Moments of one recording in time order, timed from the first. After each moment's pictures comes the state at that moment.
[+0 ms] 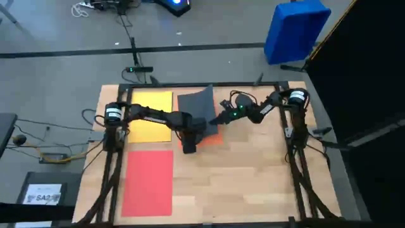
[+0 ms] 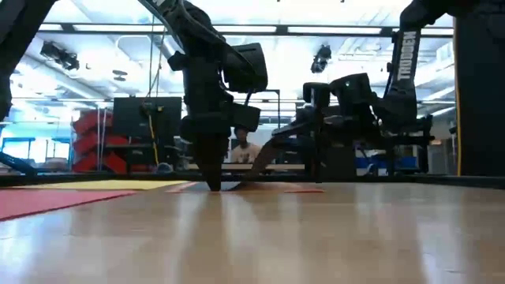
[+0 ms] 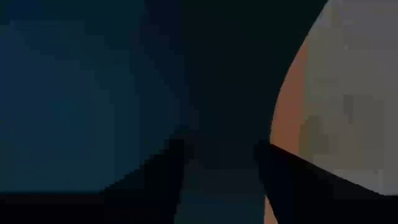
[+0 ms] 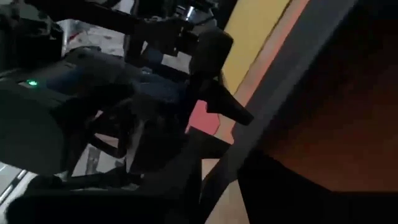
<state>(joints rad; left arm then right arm) 0.10 1.94 1.26 -0.67 0.00 -0.03 -0.48 1.98 0.61 1.20 -0.72 1.05</state>
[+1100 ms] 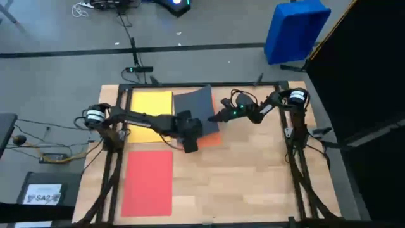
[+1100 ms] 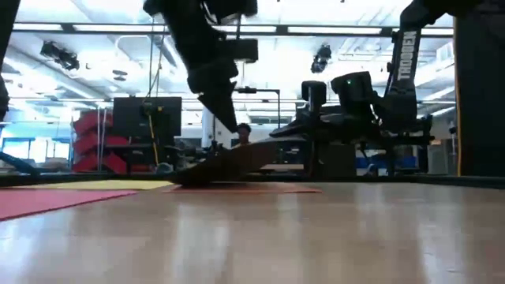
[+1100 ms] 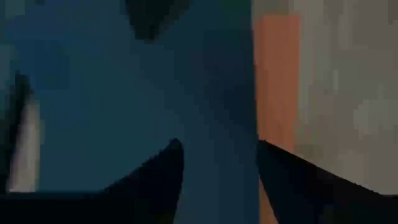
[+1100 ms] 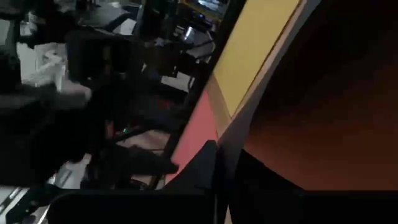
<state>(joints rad) -0.12 1.70 1.25 -0.62 -0.54 -0.13 -0.48 1.98 0.61 1.25 -0.65 1.09</state>
